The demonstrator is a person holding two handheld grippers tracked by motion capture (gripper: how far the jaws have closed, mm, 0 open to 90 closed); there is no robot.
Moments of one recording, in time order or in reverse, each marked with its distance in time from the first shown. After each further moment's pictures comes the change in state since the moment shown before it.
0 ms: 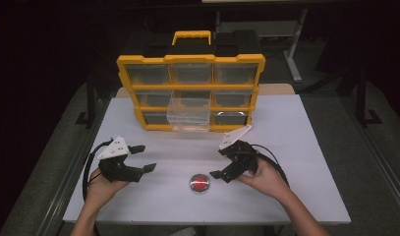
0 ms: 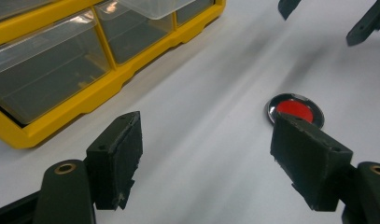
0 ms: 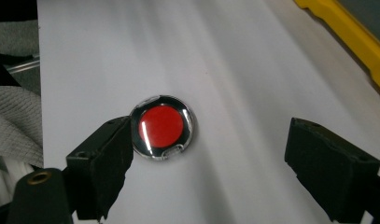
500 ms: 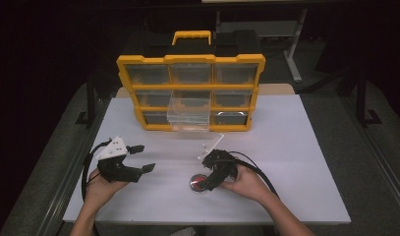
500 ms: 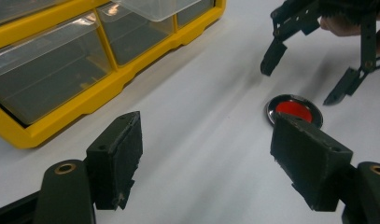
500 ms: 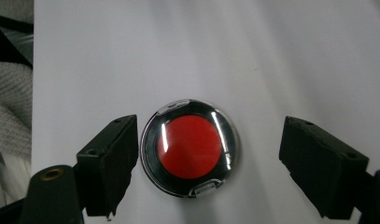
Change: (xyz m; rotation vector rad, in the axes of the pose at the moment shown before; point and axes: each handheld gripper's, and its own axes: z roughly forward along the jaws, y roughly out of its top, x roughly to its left) left arm 0.000 -0.001 -0.003 -0.011 0.000 -0.001; right arm 0.013 0.008 0.061 0.106 0.077 -0.082
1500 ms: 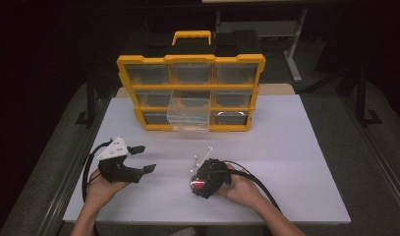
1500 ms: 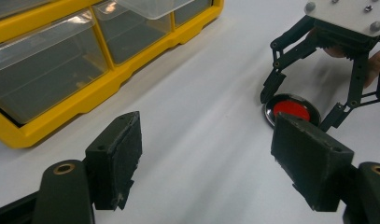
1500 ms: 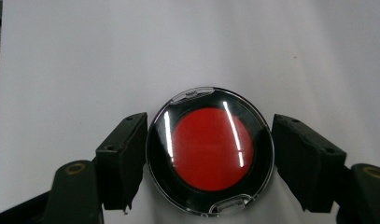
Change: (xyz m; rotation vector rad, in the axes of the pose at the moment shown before) left arm -0.001 -0.001 0.002 -0.001 -0.007 -0.007; right arm 0.016 -0.002 0.024 0.067 -0.042 -0.110
